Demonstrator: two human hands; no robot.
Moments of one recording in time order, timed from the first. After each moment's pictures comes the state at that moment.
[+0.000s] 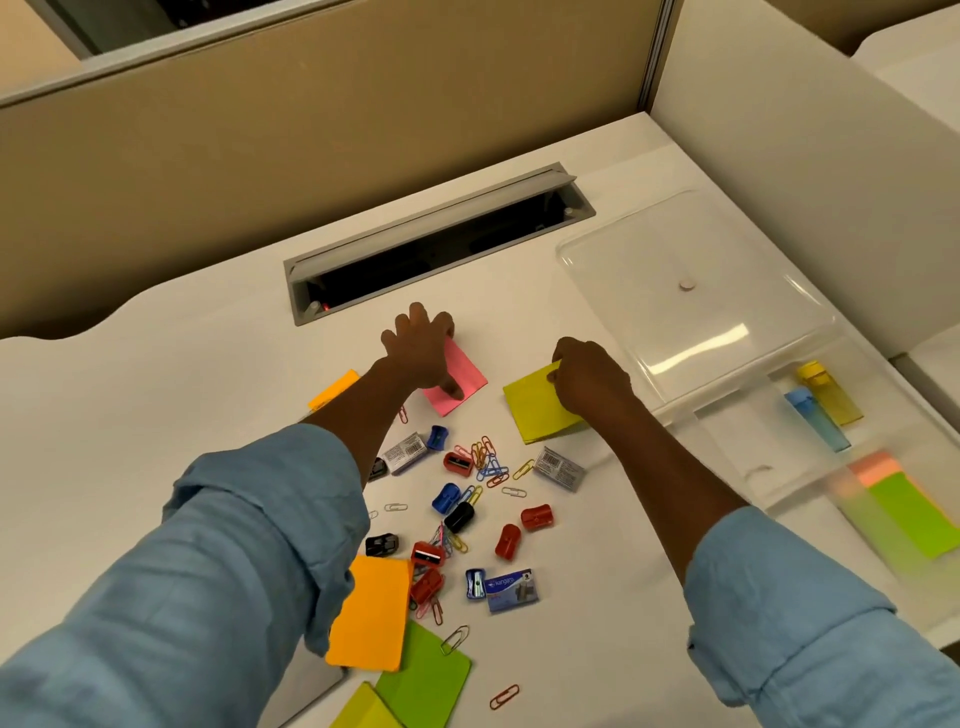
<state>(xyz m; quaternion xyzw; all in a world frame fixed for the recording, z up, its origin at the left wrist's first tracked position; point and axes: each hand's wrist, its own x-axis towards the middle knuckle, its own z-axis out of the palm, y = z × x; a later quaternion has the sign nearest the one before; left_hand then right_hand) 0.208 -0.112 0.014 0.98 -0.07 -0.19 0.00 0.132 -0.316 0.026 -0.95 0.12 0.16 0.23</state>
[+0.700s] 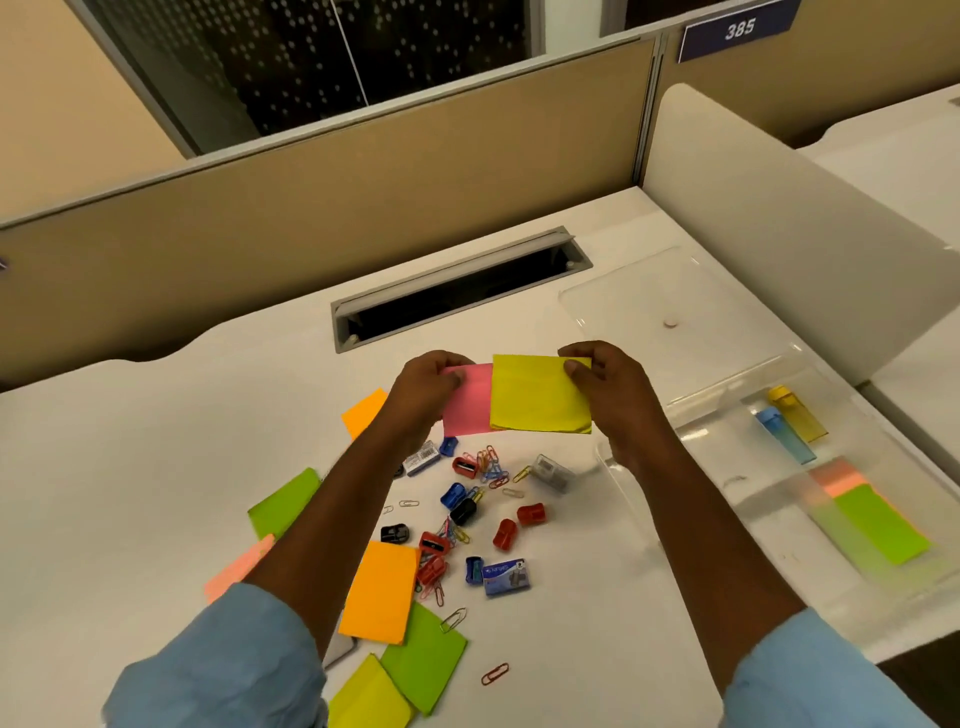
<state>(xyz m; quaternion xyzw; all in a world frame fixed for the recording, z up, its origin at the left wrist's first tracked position) 0.082 -0.134 0.131 0.82 0.10 -0.13 0.55 0.053 -0.334 0.110 -0.75 0.12 0.00 0.65</state>
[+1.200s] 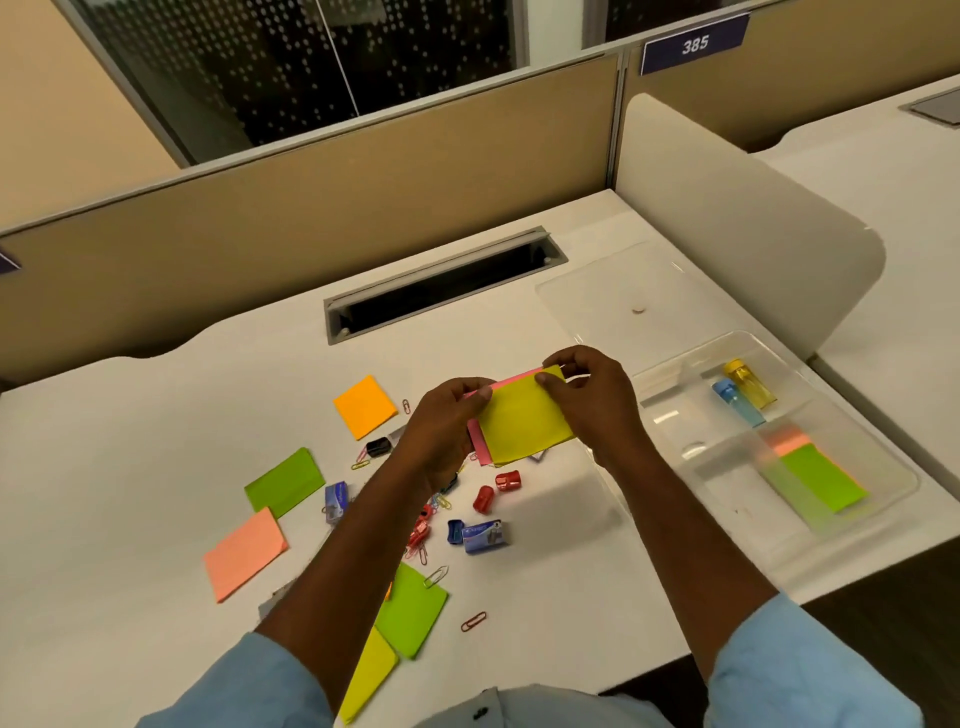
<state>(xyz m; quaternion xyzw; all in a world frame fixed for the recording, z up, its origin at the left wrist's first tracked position) -0.007 -0.177 0.131 0.70 0.13 -0.18 0.68 -0.007 -0.342 0.116 -0.81 0.11 -0.06 0.57</state>
